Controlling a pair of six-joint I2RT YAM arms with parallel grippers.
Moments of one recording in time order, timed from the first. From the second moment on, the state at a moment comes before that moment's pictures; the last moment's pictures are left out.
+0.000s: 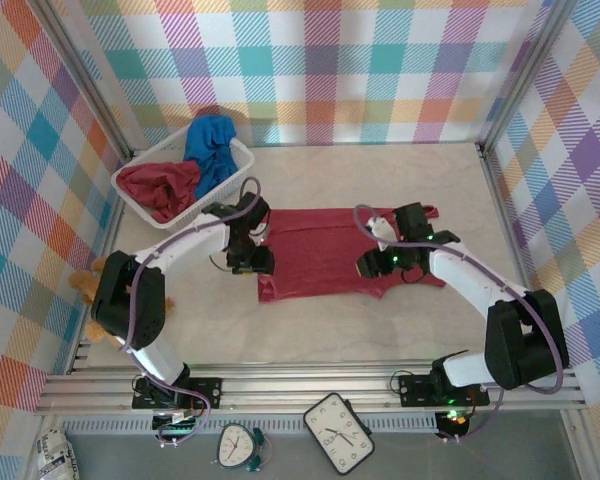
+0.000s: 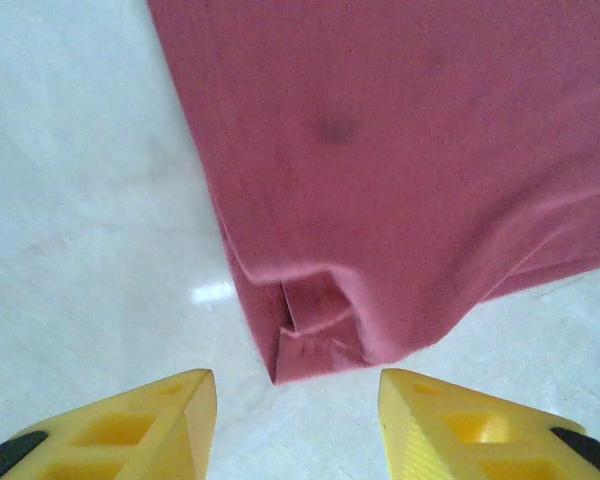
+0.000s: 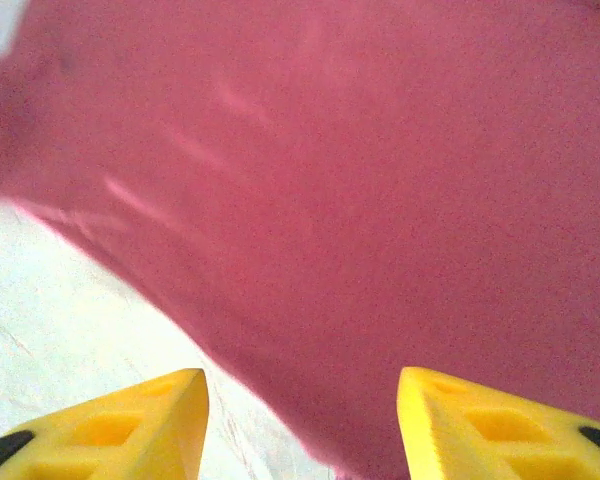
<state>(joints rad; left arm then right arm) -0.51 1.66 1.20 -0.97 0.15 -0.41 0.35 1.38 0.85 -0.57 -0.37 -0.13</state>
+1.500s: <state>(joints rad) -0.58 1.57 0.93 -0.72 0.17 -0.65 0.49 1.53 0.81 -0.63 0.08 -0.21</state>
